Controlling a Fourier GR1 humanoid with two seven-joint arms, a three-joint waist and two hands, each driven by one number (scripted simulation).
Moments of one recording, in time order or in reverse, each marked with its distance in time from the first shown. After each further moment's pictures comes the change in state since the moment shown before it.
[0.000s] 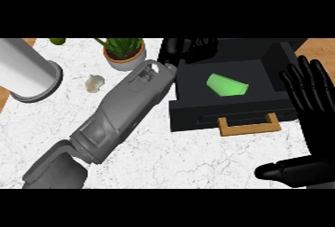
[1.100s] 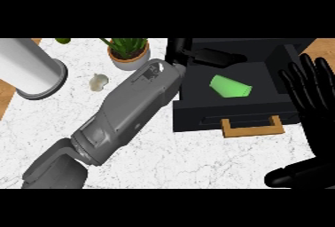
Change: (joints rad) left arm -0.013 0.000 -0.052 -0.083 0.204 0.007 -0.110; right arm -0.017 -0.004 -0.023 0.005 -0.121 0.046 0.018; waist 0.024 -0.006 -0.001
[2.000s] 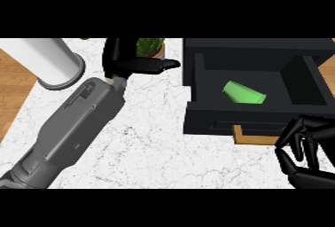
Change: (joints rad) left arm 0.398 0.256 0.105 -0.475 0.035 -0.020 0.094; right arm 0.112 -0.167 0.028 -0.082 0.186 0.158 -0.001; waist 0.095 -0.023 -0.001
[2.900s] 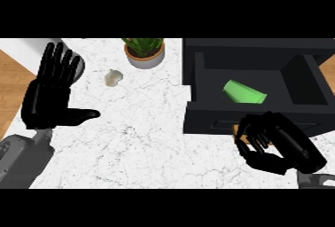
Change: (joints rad) left arm 0.556 0.296 0.133 -0.462 0.052 -0.175 0.027; right arm -0.052 -0.060 0.251 0.270 0.642 -0.110 -0.245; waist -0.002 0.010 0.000
